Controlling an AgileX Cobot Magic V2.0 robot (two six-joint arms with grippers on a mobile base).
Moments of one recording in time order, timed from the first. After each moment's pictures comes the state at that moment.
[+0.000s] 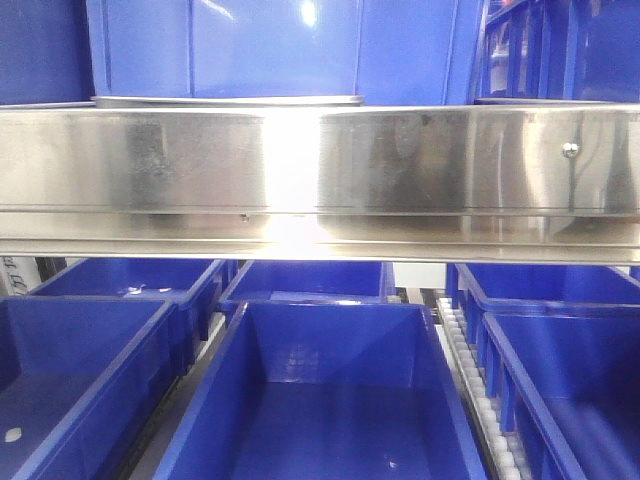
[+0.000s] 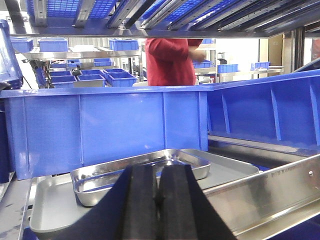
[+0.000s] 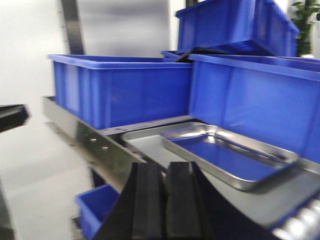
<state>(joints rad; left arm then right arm) -0.36 0.30 -0.16 0.66 -0.30 -0.58 0.64 0.56 -0.43 -0.62 -0.11 0.69</state>
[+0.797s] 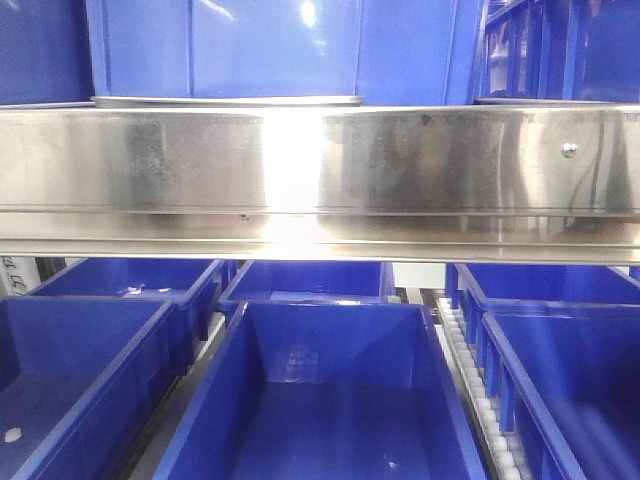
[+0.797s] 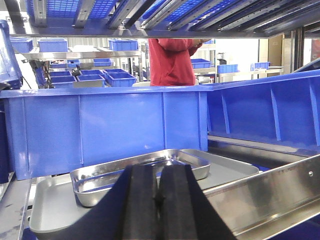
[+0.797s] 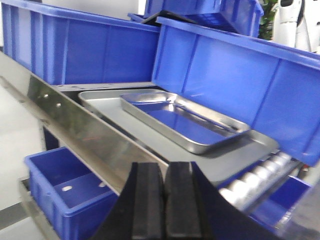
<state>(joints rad) -0.36 0.30 -0.16 0.66 -0.31 -0.58 0.61 0.48 -0.38 0.06 0.04 -0.11</state>
